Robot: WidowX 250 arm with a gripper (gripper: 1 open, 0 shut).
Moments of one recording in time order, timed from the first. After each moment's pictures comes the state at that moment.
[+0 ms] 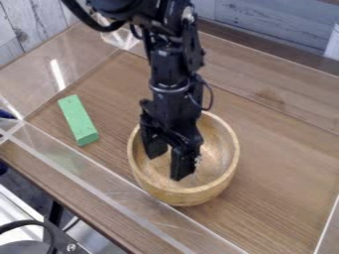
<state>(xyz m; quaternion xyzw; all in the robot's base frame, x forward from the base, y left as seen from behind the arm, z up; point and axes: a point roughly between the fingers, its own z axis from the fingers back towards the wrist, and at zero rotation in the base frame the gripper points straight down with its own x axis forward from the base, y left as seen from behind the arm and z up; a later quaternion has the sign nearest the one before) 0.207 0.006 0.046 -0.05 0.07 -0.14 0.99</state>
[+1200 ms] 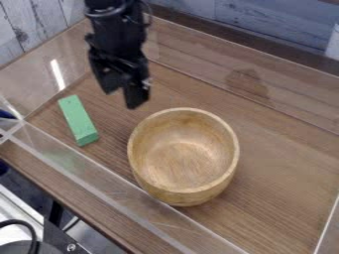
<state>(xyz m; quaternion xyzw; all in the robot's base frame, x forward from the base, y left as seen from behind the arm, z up) 0.217 0.097 0.101 -0.04 -0.01 -0.06 1.00</state>
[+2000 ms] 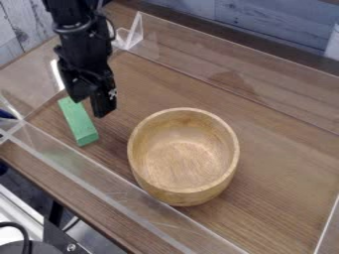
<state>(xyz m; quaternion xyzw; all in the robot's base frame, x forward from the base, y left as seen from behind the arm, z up) 0.206 0.125 0.076 -0.02 0.01 -0.05 1.00</state>
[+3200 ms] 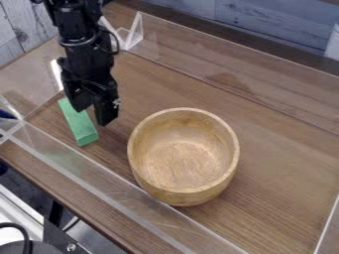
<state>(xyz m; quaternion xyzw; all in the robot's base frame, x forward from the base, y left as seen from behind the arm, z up) 0.208 0.128 0.058 -0.02 0.03 -0.03 1.00</state>
